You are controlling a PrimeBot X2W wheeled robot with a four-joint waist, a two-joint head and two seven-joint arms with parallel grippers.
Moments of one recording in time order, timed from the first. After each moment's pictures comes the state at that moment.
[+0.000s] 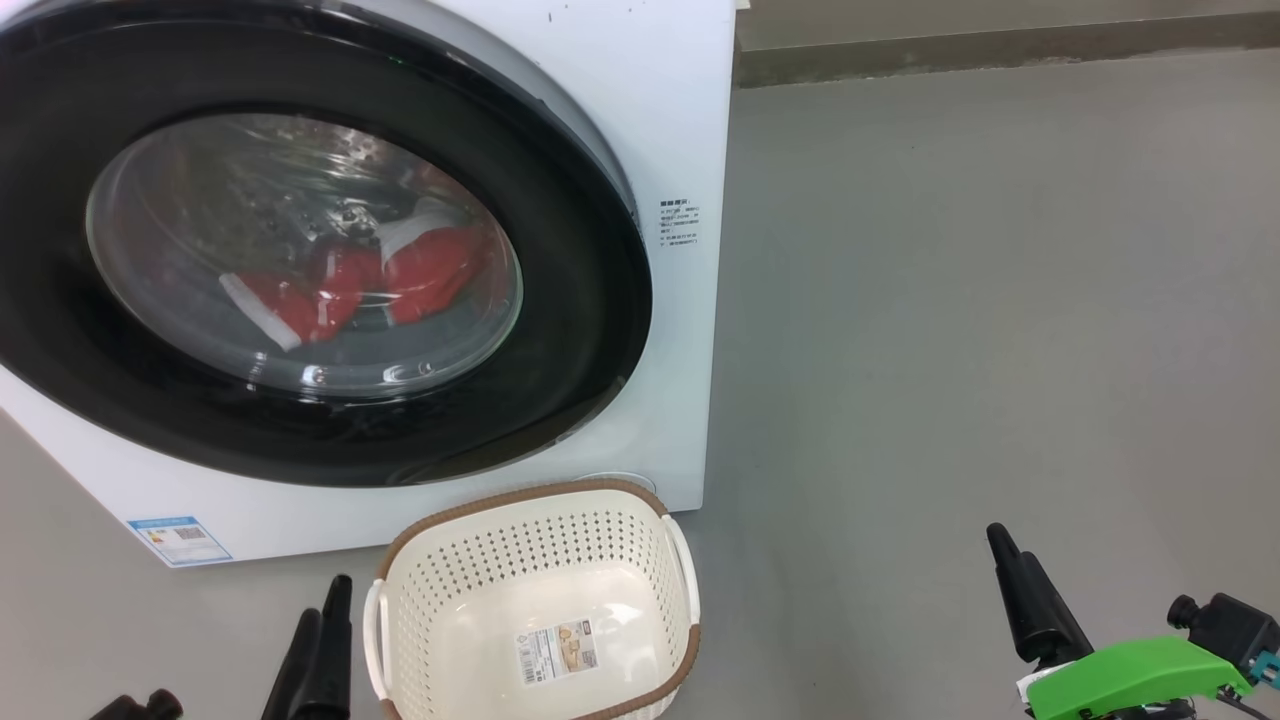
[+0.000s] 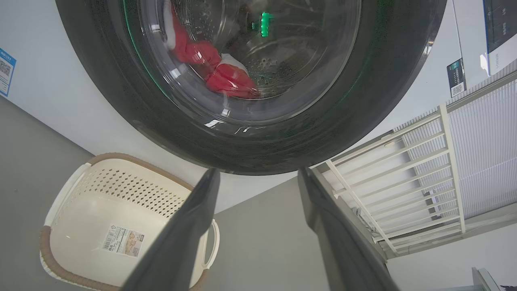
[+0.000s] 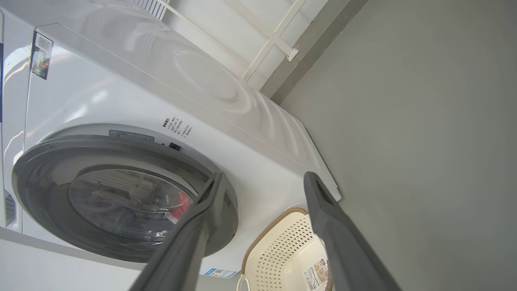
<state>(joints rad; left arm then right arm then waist) 0.01 0.03 0.06 0.21 -1.02 -0.11 -0.03 0.02 -0.03 -0.03 0.29 1.09 0.13 -0.03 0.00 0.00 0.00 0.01</state>
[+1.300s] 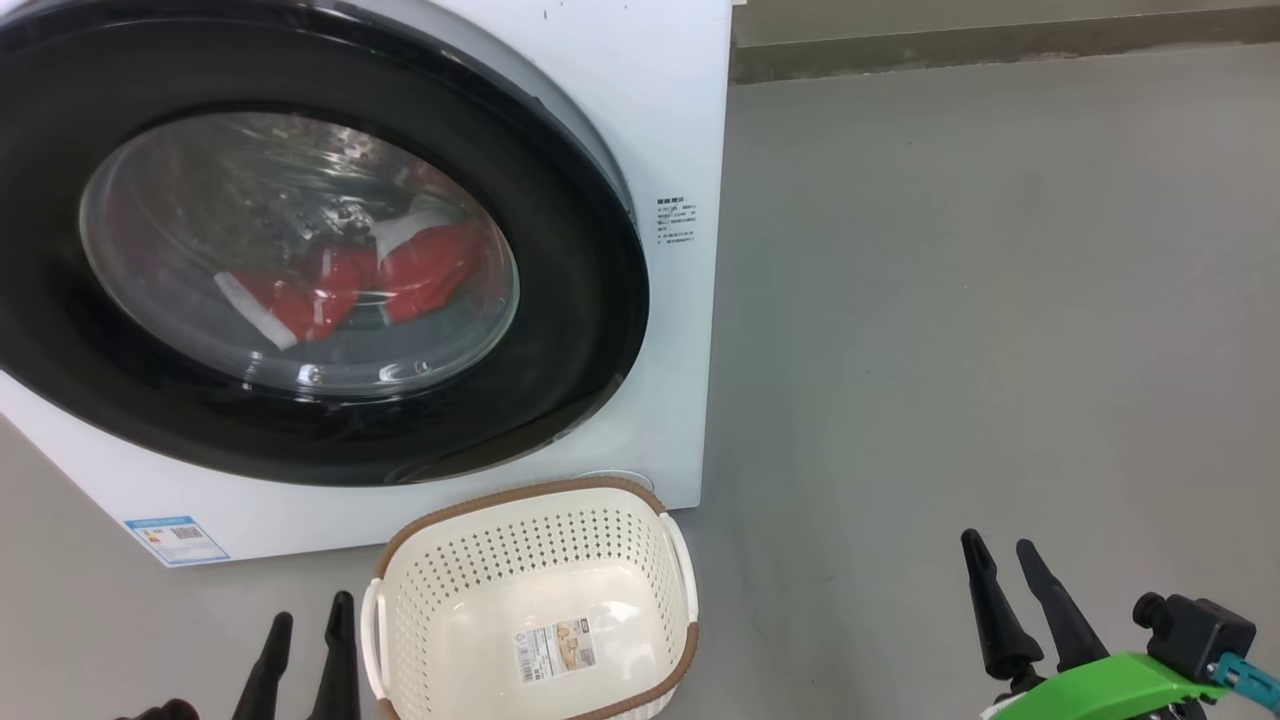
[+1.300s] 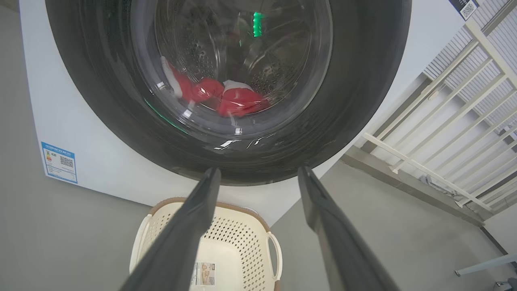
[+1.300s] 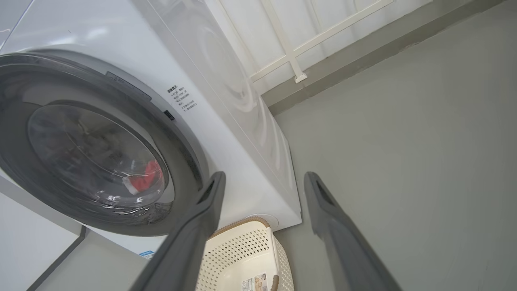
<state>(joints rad) 0.07 0.03 0.06 0.17 -0.60 -0.11 -0.14 0.05 -0.03 0.01 0.25 0.68 0.13 -0.14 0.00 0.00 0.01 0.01</state>
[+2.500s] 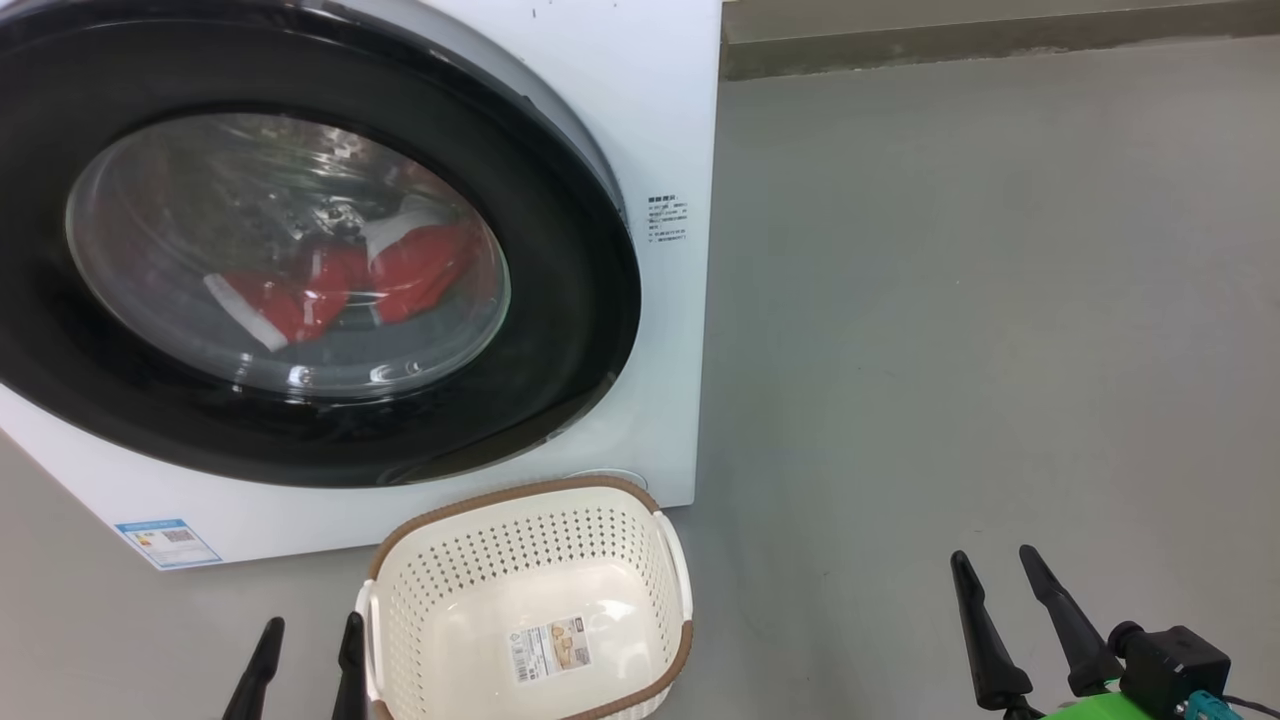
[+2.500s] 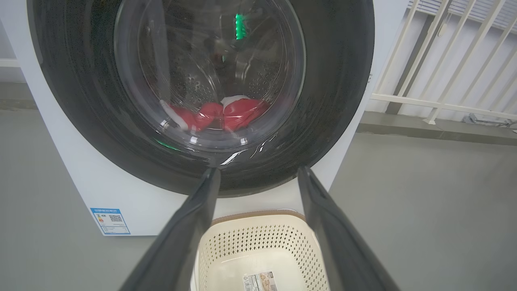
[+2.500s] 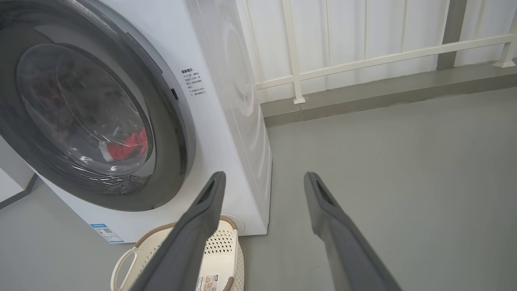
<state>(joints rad) 0.11 0.04 0.06 0.16 -0.24 -0.12 -0.24 0.10 -0.03 0.02 0.21 0.38 0.13 -0.24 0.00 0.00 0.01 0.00</state>
